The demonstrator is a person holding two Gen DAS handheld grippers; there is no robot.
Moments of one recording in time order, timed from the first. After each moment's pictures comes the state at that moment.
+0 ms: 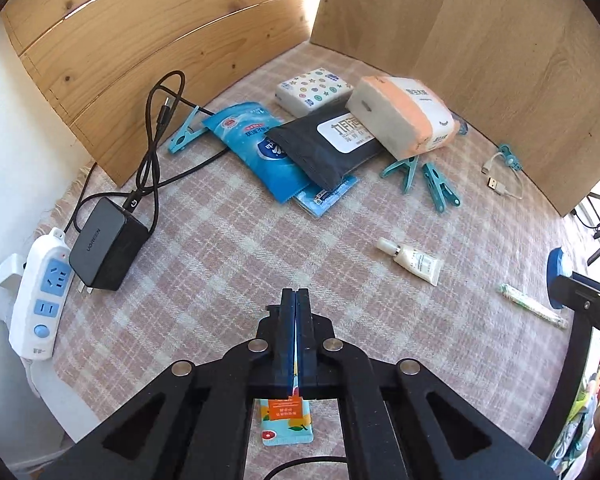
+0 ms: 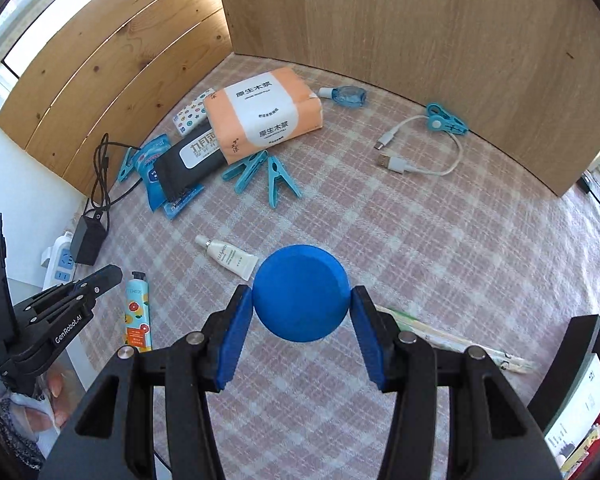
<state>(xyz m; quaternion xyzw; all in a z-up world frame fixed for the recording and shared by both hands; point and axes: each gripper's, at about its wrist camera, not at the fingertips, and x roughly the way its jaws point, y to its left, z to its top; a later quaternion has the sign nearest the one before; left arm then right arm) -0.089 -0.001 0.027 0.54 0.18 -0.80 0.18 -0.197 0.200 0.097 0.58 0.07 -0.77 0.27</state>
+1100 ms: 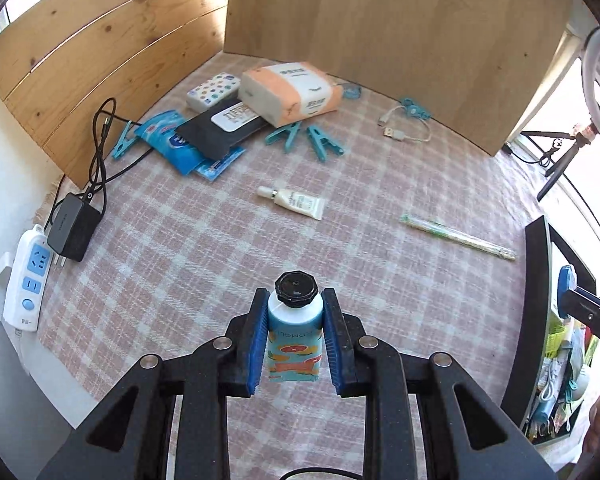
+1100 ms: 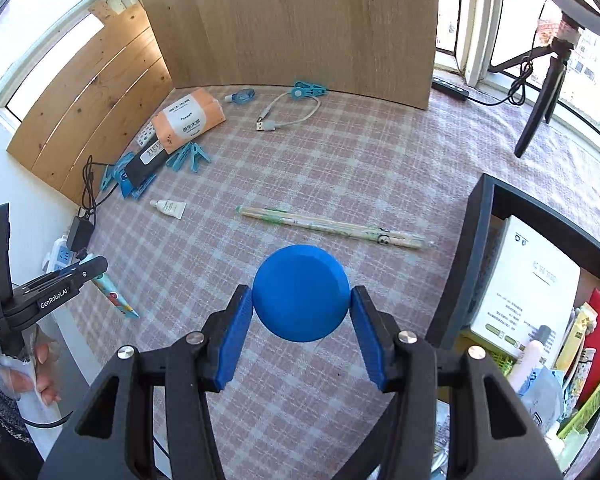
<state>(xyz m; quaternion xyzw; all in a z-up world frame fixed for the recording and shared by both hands) -0.046 0.098 0.086 0.54 0.12 -0.83 0.10 -0.123 0.363 0.124 0.55 0.00 -0.81 0.20</state>
